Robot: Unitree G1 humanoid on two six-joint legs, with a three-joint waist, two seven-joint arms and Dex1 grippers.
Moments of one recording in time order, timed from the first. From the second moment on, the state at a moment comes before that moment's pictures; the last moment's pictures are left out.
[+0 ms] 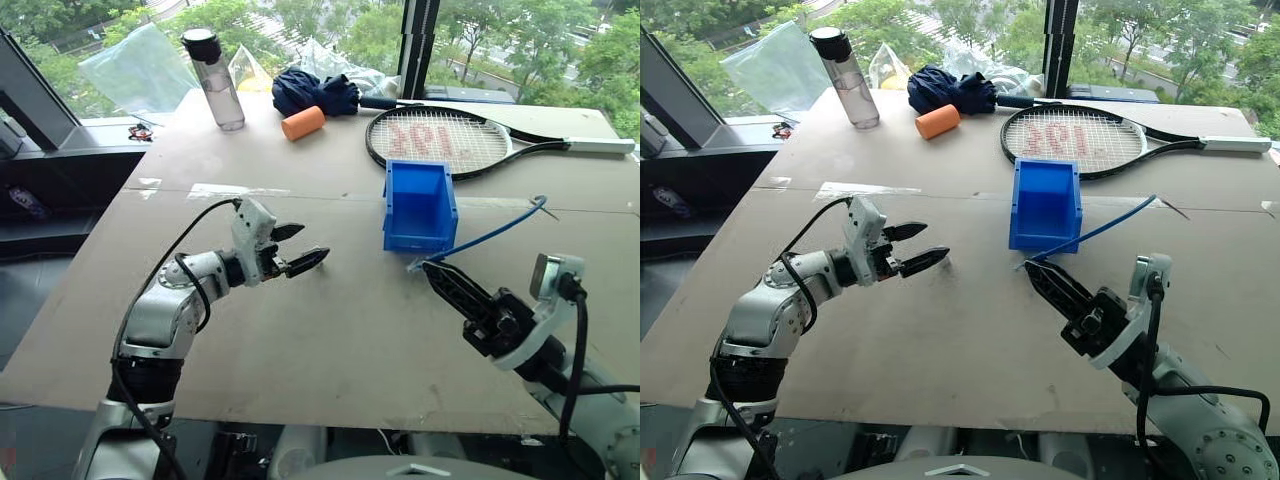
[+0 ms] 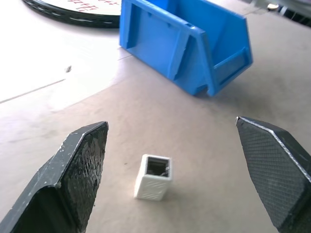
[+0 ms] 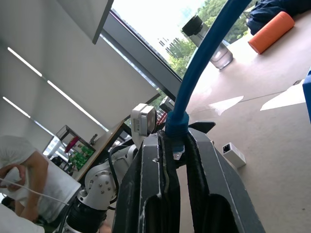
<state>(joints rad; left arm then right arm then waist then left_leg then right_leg) -0.31 0.58 -0.02 -0.07 -0.37 0.43 -0.82 0.24 -0.47 -0.07 -0.81 1.45 0.53 0.18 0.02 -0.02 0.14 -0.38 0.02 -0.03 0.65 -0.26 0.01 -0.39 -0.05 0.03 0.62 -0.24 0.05</state>
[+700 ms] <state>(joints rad) -0.46 0.48 -0.21 0.27 -0.20 0.15 -1.08 0.17 -0.56 -0.03 -0.84 1.16 0.53 0.18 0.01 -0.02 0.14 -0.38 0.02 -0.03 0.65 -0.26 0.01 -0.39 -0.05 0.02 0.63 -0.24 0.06</state>
